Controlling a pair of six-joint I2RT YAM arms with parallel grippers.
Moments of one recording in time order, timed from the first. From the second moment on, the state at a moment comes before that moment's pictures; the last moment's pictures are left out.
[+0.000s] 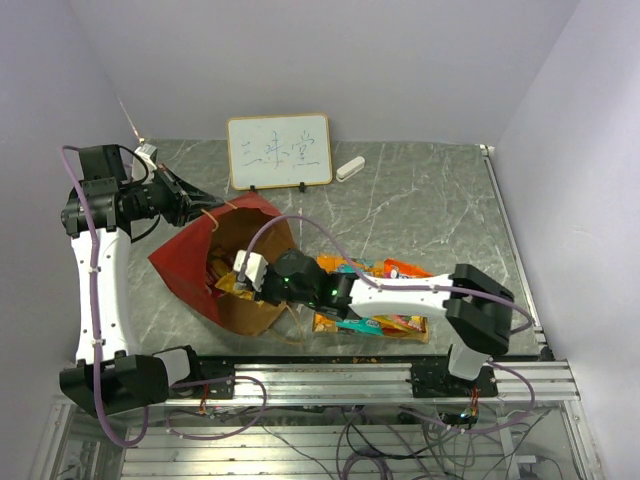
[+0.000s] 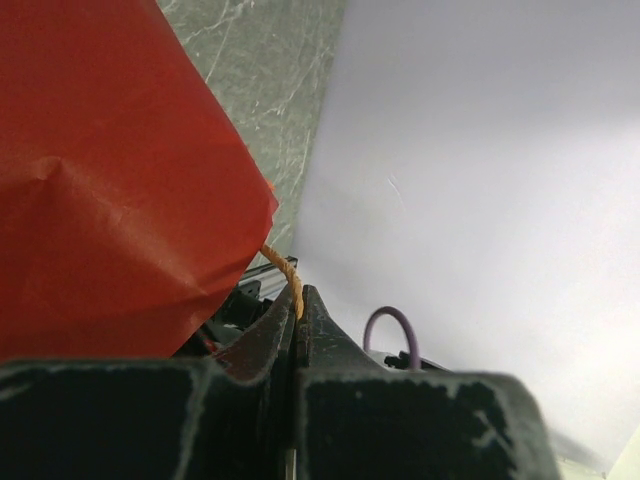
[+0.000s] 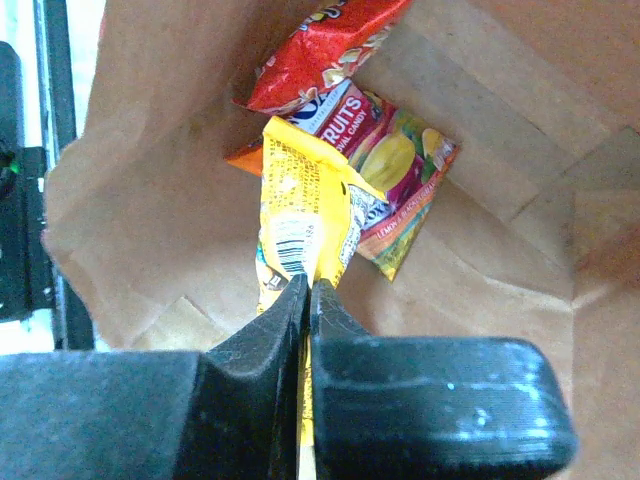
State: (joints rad) left arm 0.23 1.20 1.41 -0.99 0.92 -0.82; right arm 1.22 1.76 1.11 0.28 -0.04 -0.28
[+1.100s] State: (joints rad) left arm 0.23 1.23 1.39 -0.96 0.90 -0.81; right arm 1.22 1.10 1.08 -0.97 0.61 0.90
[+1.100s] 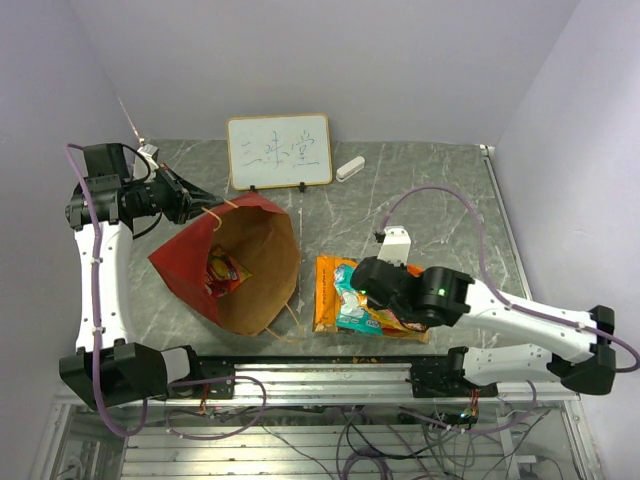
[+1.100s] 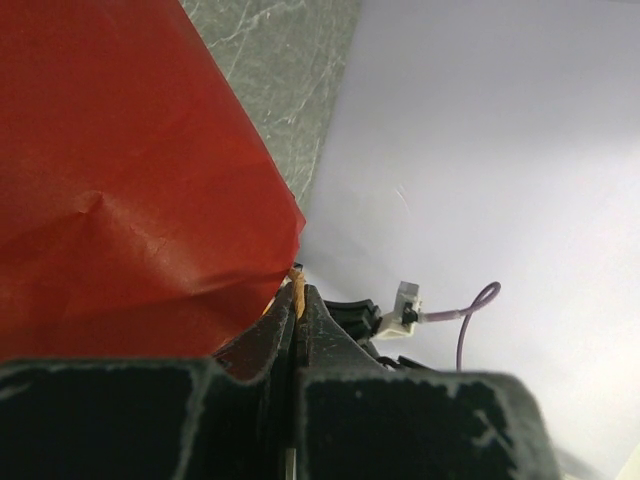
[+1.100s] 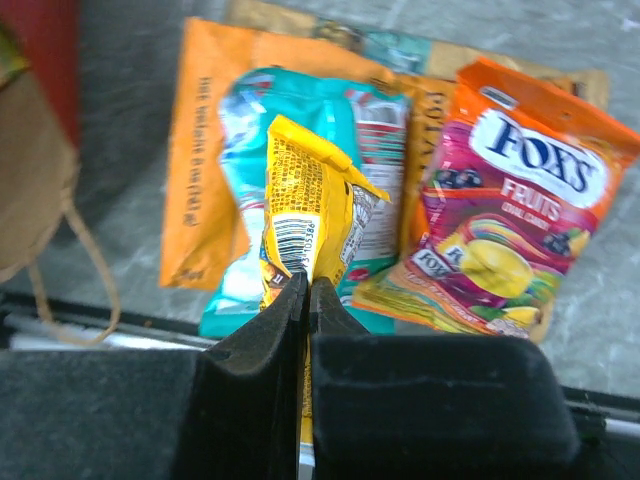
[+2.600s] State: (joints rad) left arm 0.23 1.20 1.39 -0.98 0.90 -0.79; right arm 1.22 1.45 0.86 0.16 0.02 -0.22
